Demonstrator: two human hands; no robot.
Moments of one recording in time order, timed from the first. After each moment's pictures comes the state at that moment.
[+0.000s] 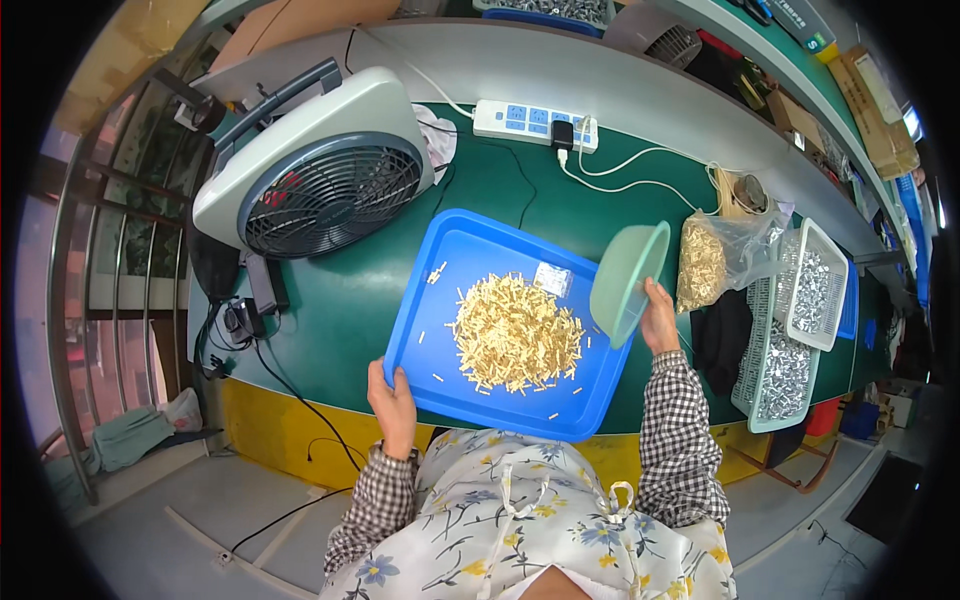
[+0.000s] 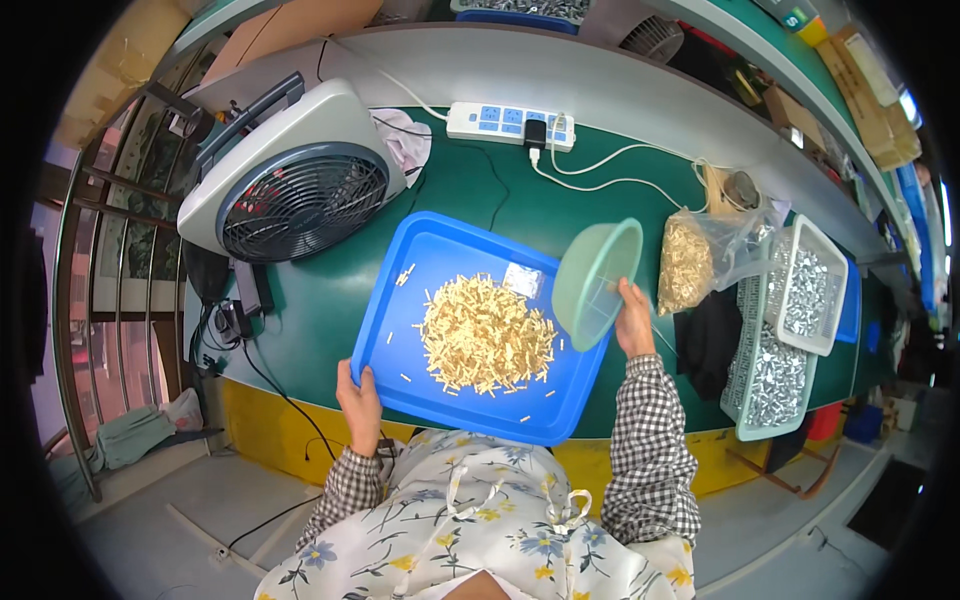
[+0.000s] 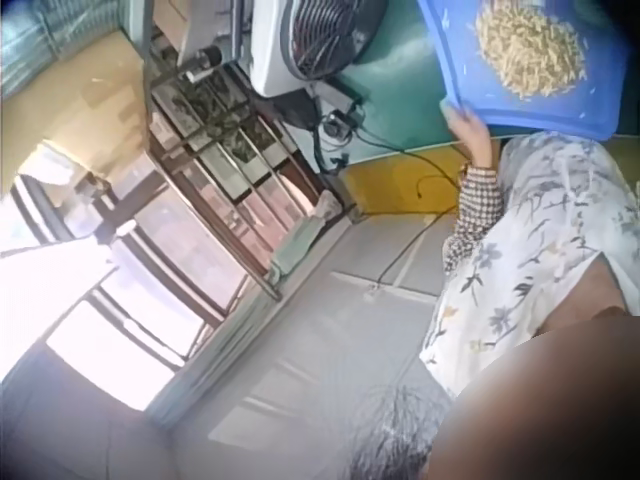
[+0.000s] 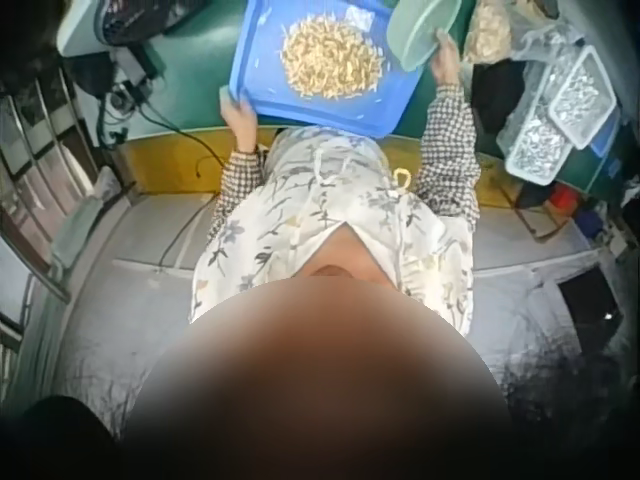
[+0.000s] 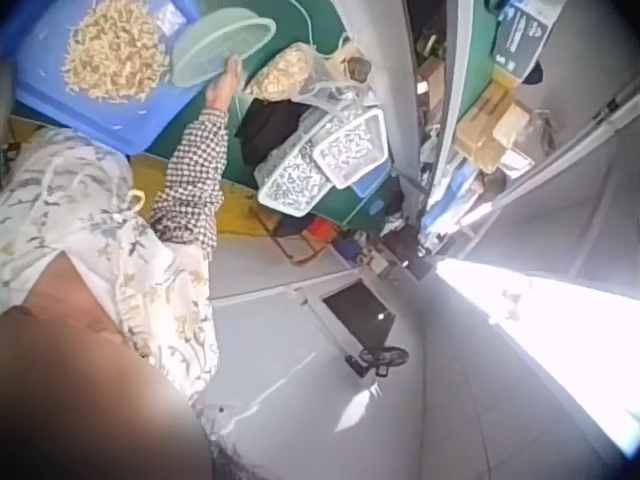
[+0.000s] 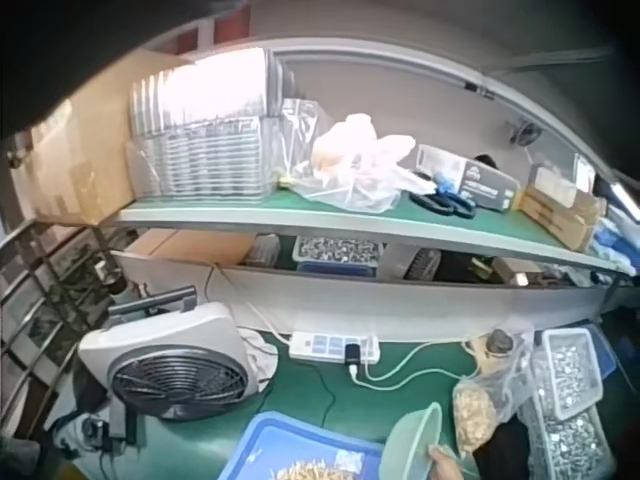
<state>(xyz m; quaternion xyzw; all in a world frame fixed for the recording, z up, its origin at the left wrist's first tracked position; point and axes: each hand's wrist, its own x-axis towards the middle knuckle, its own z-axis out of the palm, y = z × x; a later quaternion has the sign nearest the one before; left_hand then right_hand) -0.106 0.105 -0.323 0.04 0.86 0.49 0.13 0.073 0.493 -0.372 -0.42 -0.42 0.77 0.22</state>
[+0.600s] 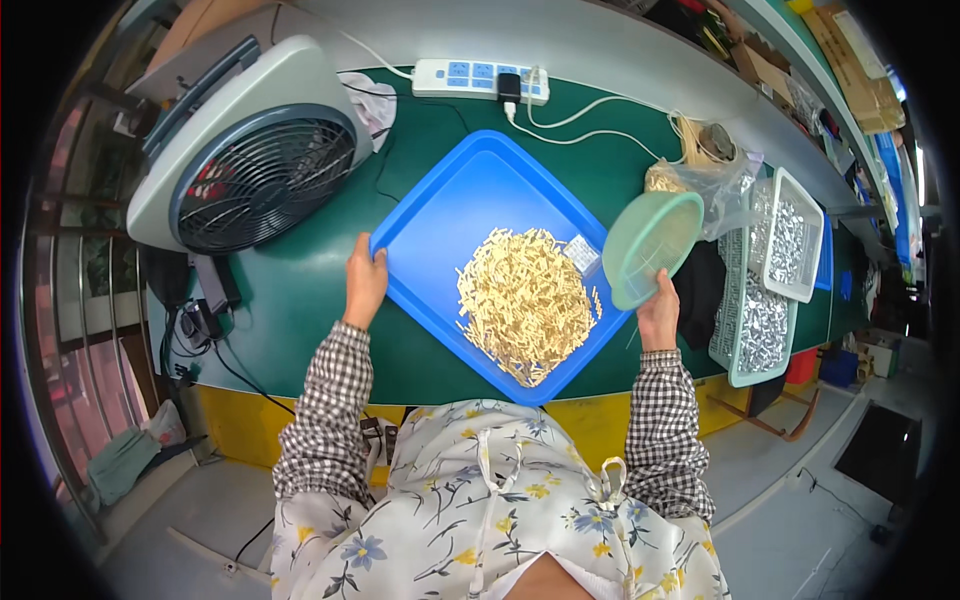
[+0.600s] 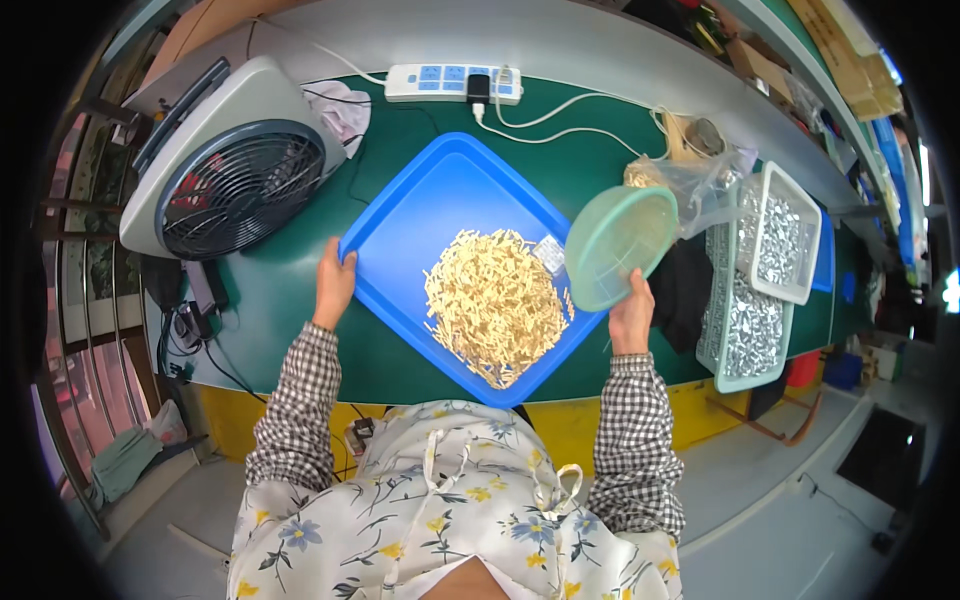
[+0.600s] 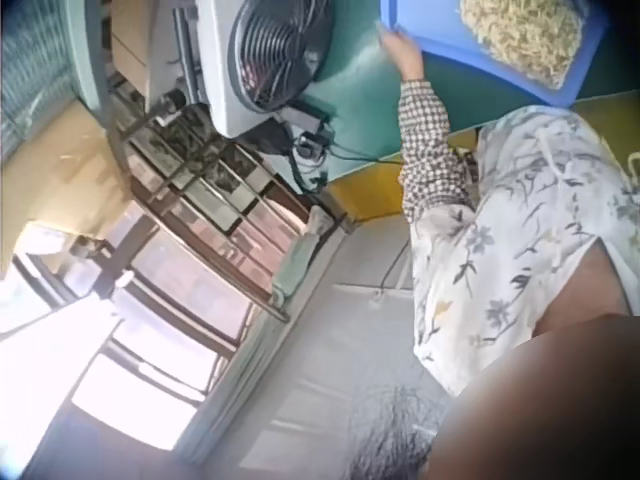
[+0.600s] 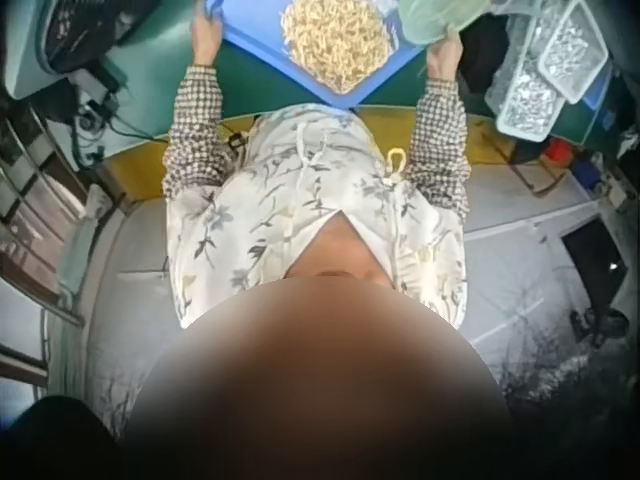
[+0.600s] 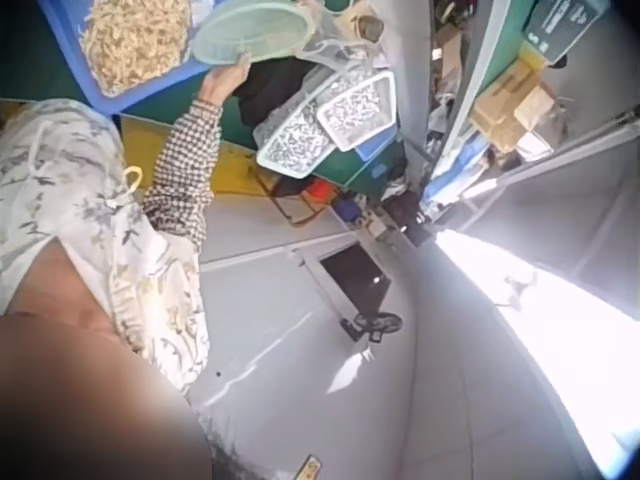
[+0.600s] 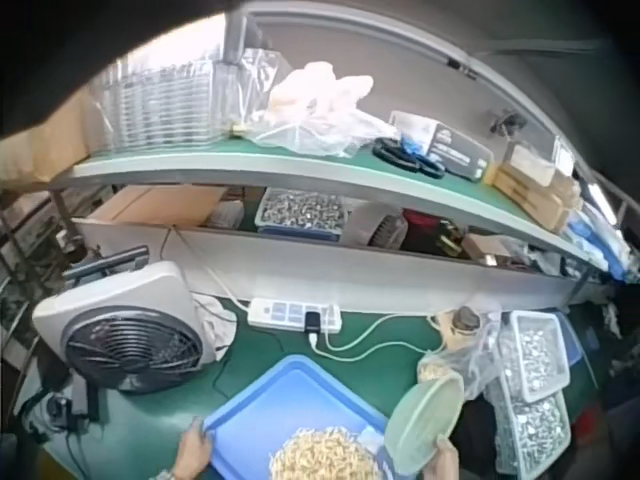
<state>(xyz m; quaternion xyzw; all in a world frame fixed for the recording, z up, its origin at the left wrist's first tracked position) -0.204 0.202 -0.373 0.23 0.86 0.42 0.16 0.136 0.475 -0.344 -0.50 -0.31 0.71 0.38</state>
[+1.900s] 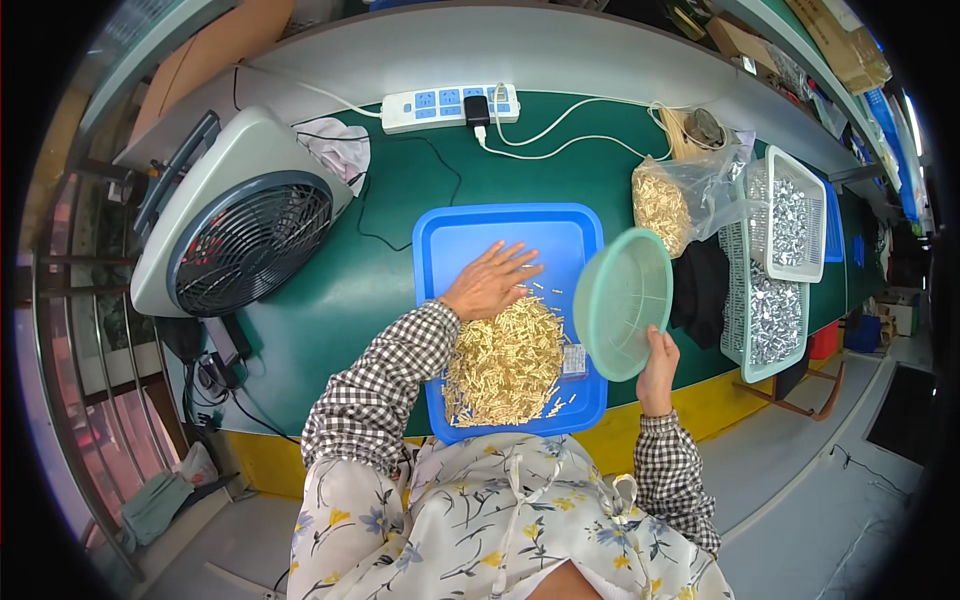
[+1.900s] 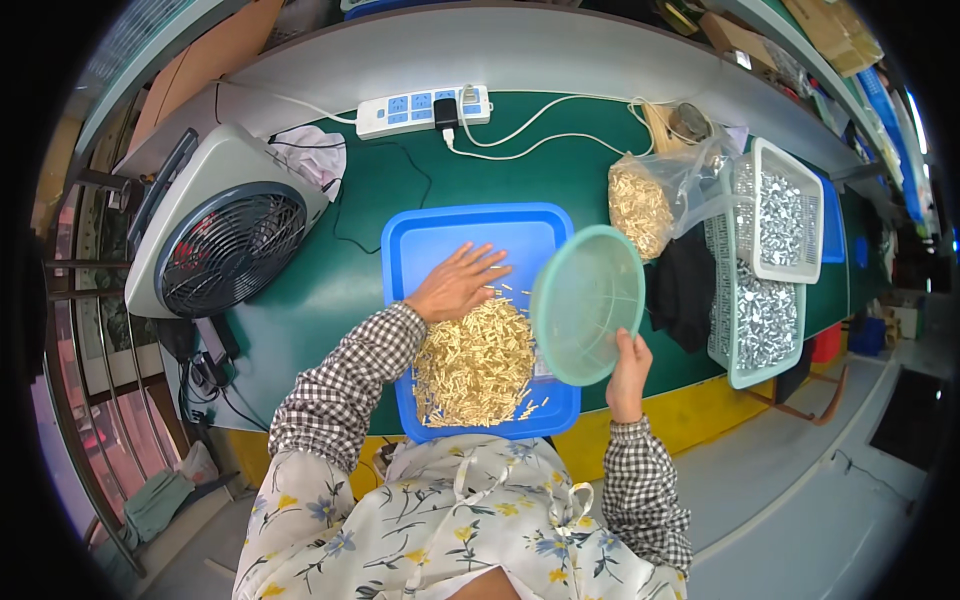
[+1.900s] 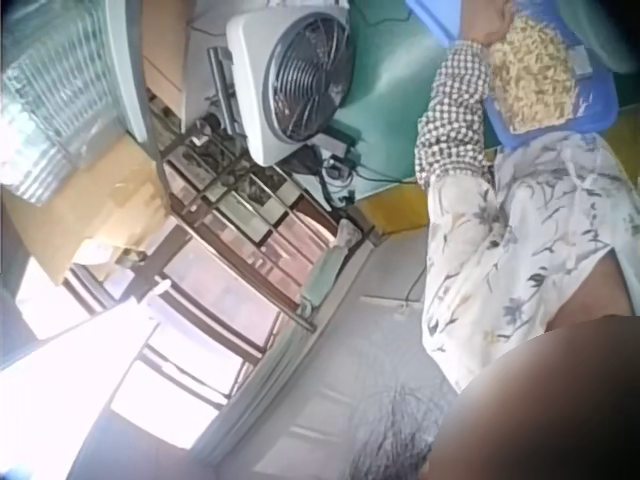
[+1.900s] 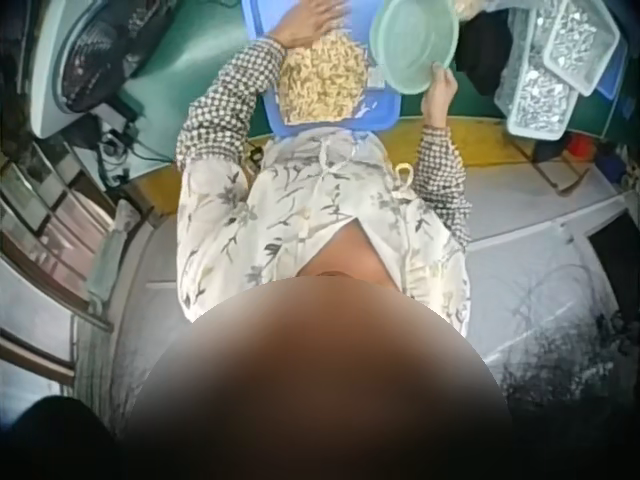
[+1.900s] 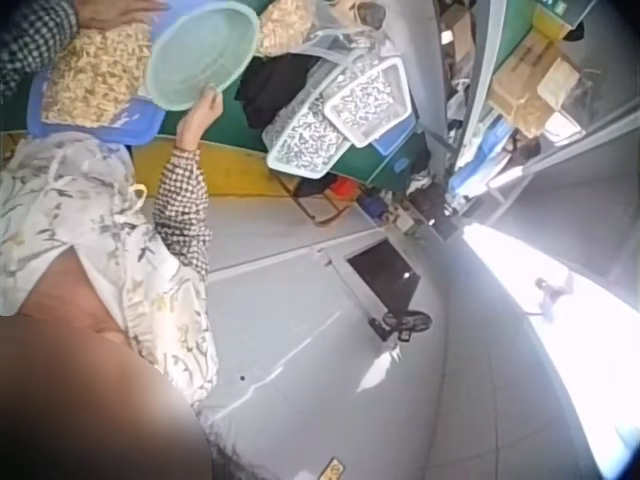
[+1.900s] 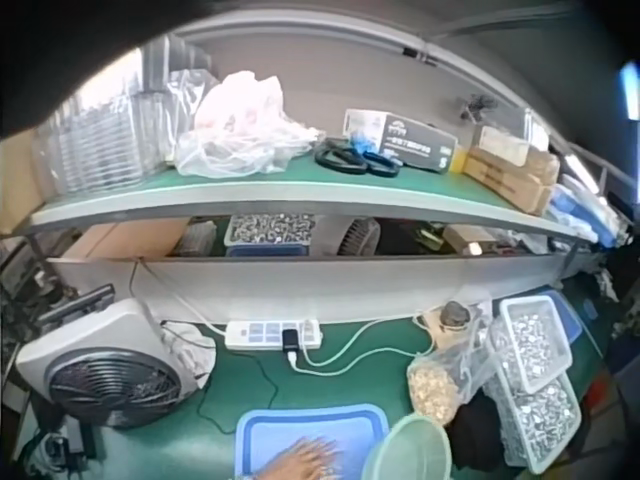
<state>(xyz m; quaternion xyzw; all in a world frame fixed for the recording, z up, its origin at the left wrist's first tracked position) -0.133 0.344 -0.390 0.76 0.58 0.25 0.13 0.166 0.410 -0.318 -0.56 -0.43 0.63 0.33</state>
